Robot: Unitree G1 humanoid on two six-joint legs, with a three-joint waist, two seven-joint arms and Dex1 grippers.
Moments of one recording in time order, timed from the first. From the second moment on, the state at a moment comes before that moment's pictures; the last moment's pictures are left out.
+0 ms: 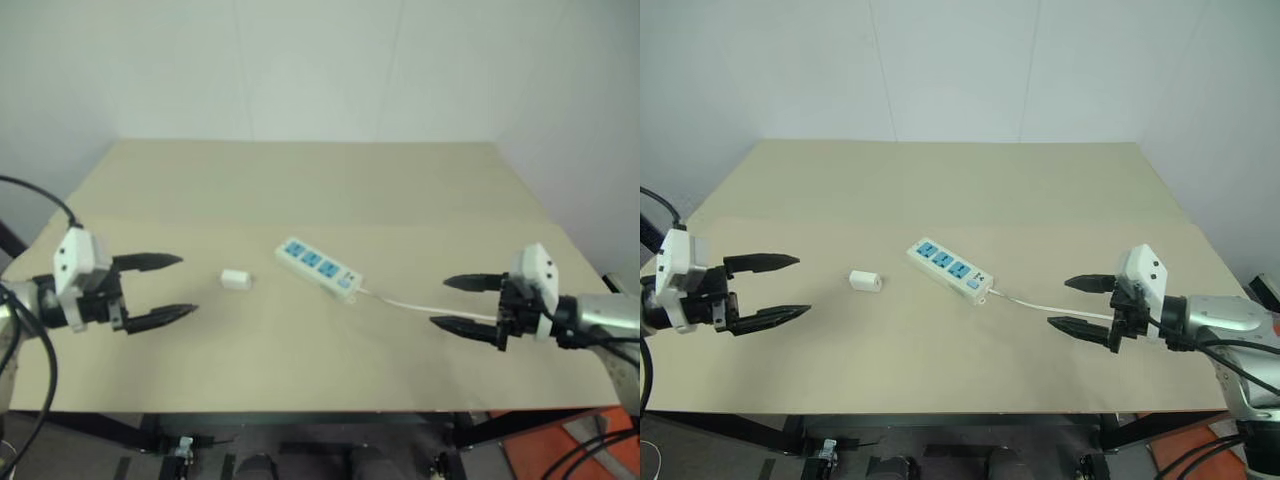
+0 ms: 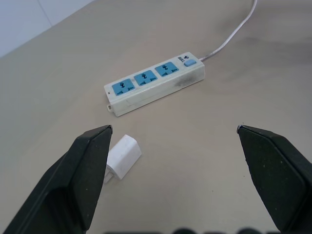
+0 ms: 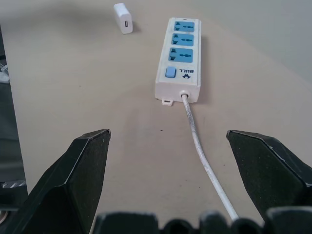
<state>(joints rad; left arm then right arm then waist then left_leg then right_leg) -0.15 0.99 0.41 -0.10 -0.58 0.30 -1.29 -0.20 -0.90 -0.20 -0.18 0.54 0.44 1.14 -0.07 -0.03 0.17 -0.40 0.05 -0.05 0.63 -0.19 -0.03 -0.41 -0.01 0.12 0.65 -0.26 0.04</state>
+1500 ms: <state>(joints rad) -0.11 0.94 0.39 -0.13 -0.60 0.31 -1.27 -0.61 -0.24 0.05 0.55 0.24 -0.03 0.89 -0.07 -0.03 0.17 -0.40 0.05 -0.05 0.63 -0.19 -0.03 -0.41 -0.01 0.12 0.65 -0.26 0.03</state>
